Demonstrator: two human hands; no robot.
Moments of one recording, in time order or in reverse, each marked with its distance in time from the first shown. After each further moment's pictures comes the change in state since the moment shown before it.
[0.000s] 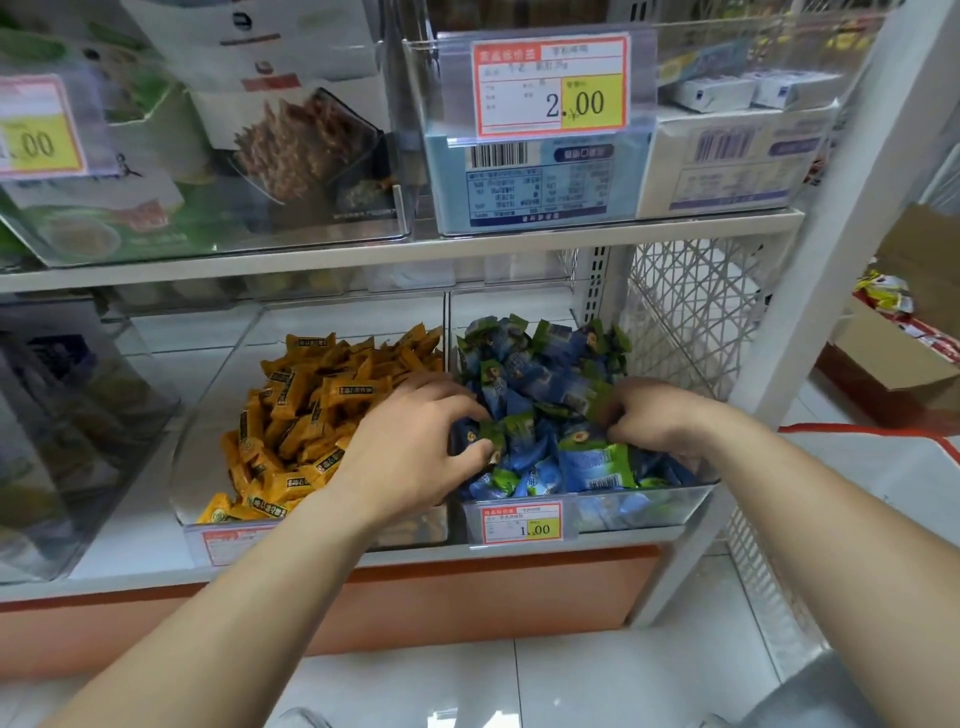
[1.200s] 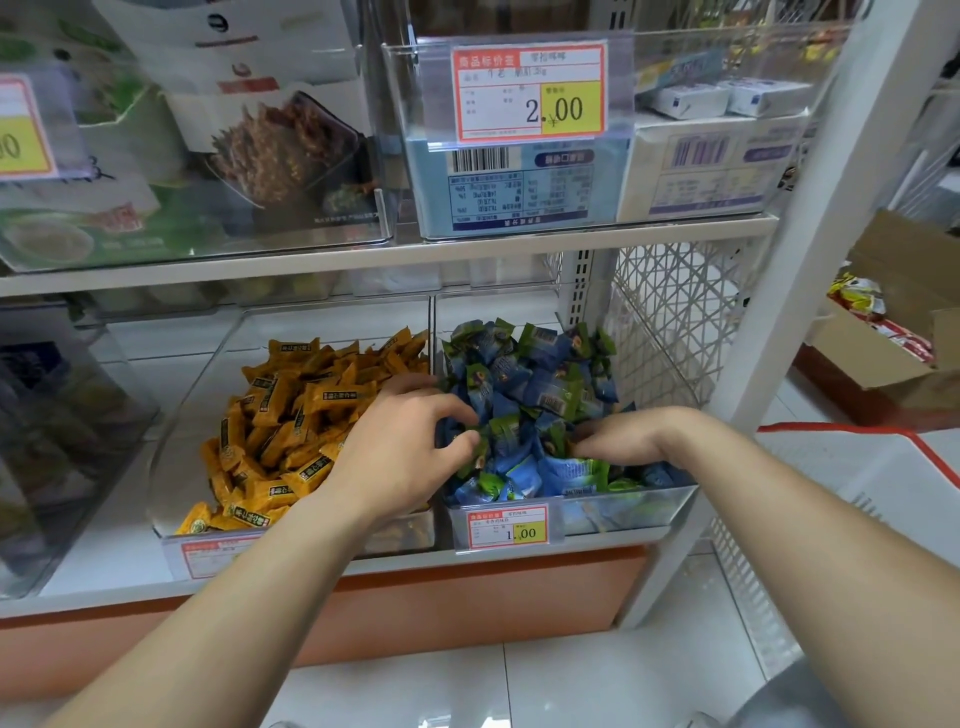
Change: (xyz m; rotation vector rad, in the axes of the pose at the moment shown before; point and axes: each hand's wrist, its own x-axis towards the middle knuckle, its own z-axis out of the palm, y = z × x) left_hand 0.002 0.005 0.001 -0.148 0.034 -0.106; right_hand 0.003 -0.001 0.014 0.126 -0.319 0.000
